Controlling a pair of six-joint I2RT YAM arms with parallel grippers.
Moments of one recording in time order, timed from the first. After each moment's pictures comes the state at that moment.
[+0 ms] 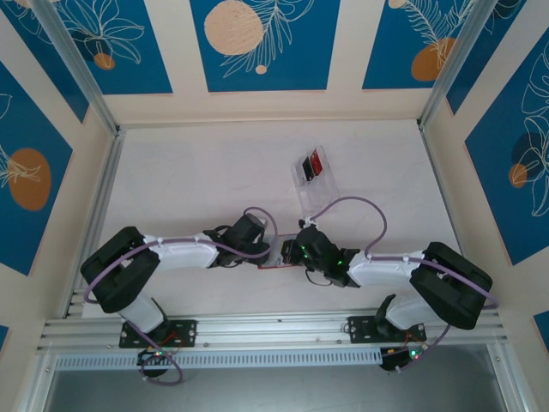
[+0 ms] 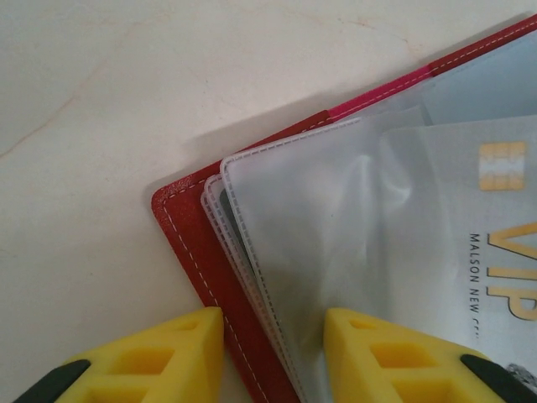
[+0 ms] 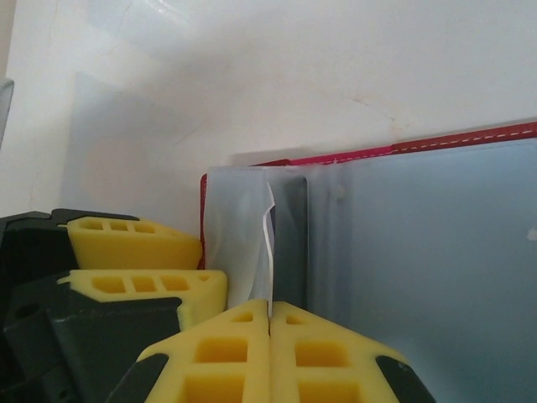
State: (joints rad) left arm -0.87 1.59 0.72 -0.13 -0.01 -0.54; right arm 0.92 1.36 0.43 0.23 0.09 0.98
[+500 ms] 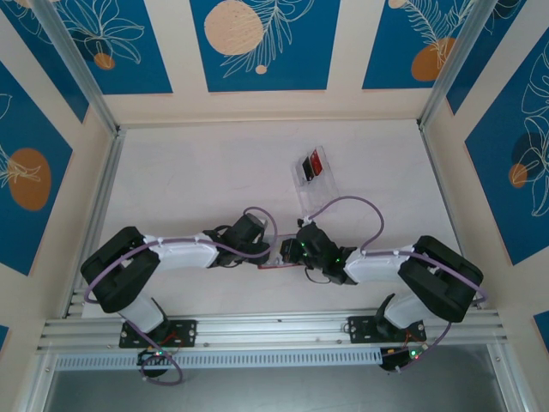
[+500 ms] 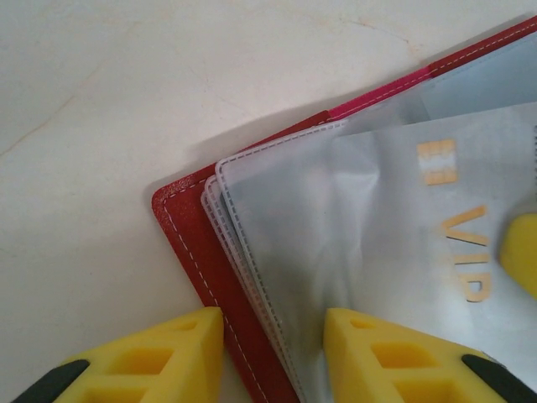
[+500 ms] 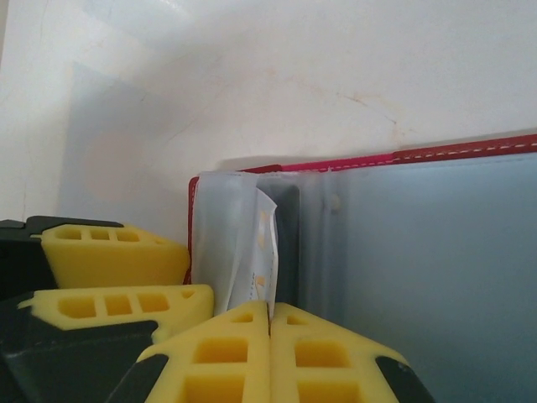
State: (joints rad) left arm -0.87 1.59 0.72 -0.13 -0.01 -0.54; right arm 0.87 1.45 0.43 0.32 0.01 0.97
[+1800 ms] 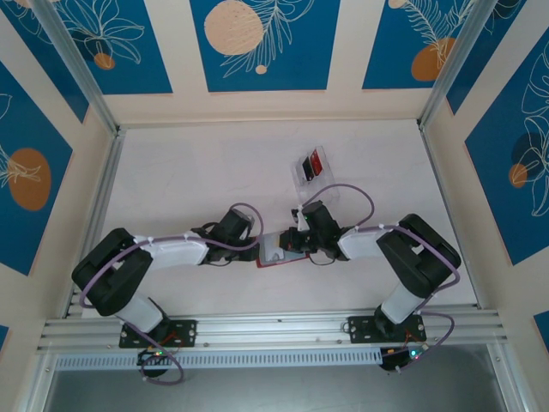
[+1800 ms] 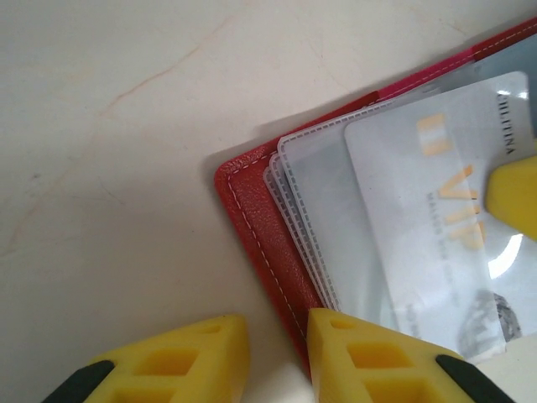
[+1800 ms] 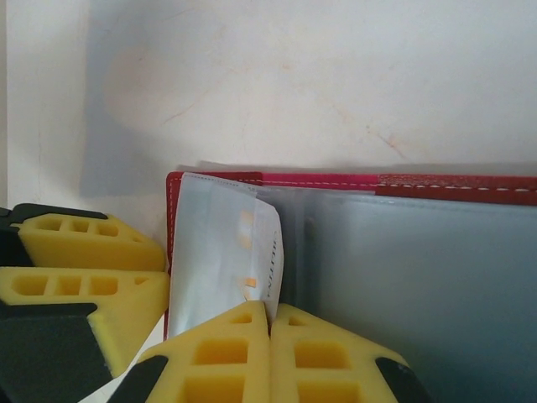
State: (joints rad) left arm -0.76 1.55 0.67 -0.13 0.11 -0.62; right arm 0.65 1.64 0.58 0.26 -0.42 0.76
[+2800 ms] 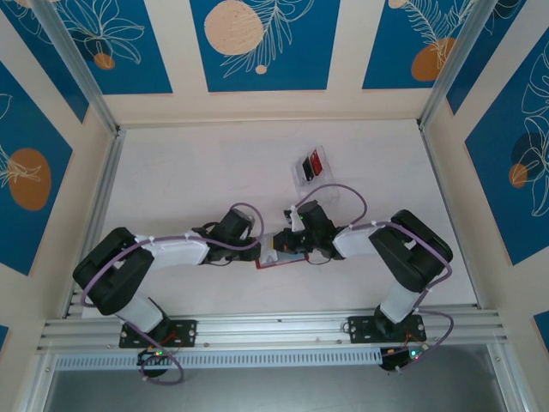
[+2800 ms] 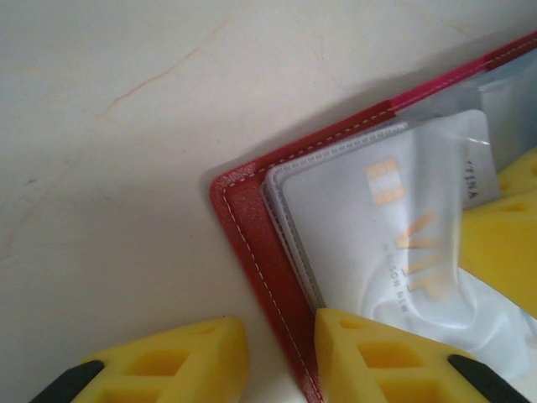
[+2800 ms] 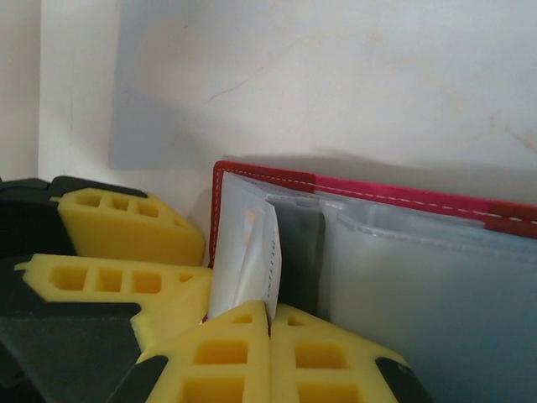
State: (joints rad) left arm -0.77 1.56 0.67 -0.13 0.11 -0.62; right arm 0.68 1.68 0.61 0.28 -0.49 0.74
